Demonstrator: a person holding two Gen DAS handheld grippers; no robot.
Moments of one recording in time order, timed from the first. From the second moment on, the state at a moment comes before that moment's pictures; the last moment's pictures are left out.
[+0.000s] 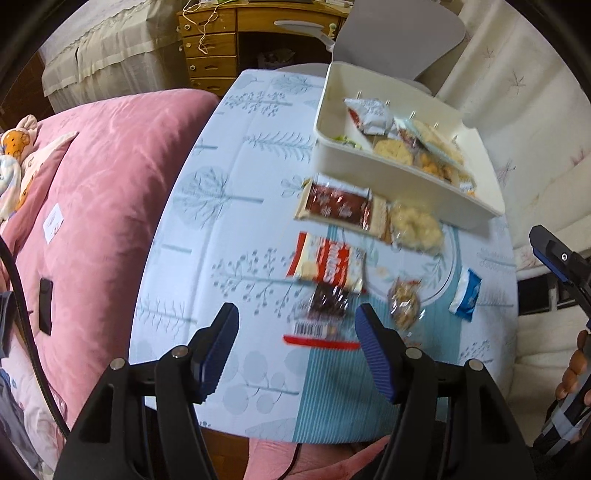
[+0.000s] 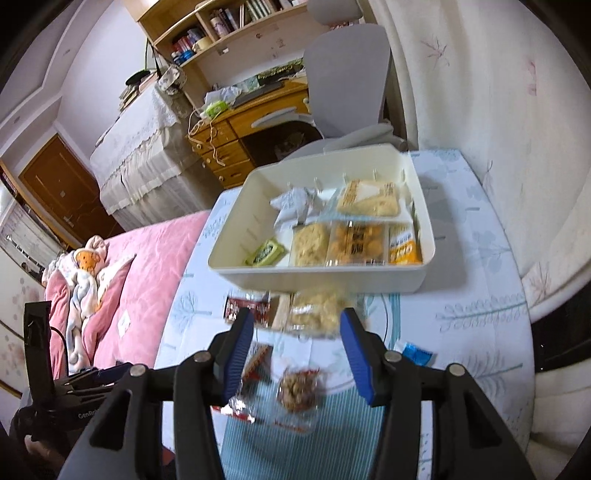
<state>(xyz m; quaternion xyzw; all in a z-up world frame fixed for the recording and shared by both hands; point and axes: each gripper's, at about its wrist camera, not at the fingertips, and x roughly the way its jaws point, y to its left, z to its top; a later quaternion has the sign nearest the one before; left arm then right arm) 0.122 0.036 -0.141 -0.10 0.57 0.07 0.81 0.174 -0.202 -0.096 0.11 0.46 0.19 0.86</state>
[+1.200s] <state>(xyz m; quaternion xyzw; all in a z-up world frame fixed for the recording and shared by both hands) 0.169 0.022 -0.272 -0.17 0.60 0.03 0.78 0.124 -0.128 -0.244 -0.06 0.49 0.22 0.84</state>
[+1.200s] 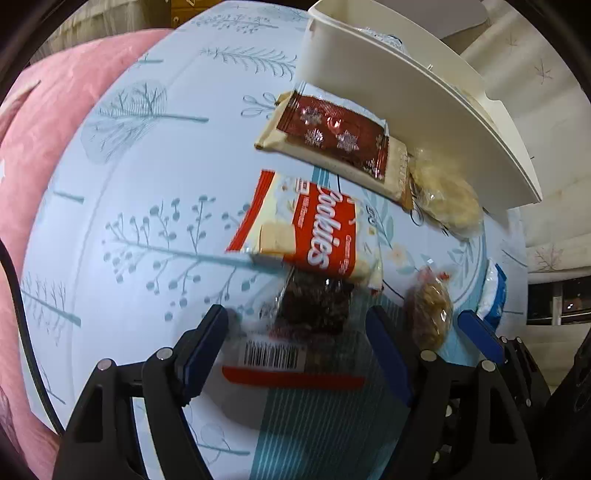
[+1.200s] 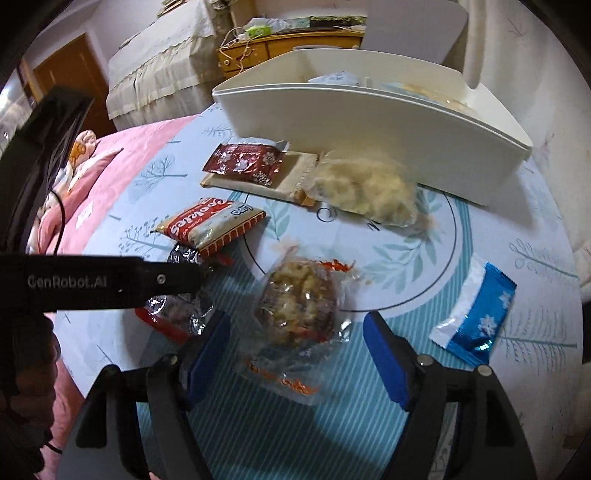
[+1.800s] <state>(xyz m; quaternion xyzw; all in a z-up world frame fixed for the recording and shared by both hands) 0.196 -0.011 -0.284 -0.06 0.63 0.08 0.77 0.134 -0.122 -0.264 -0.11 0.47 0.20 0.86</state>
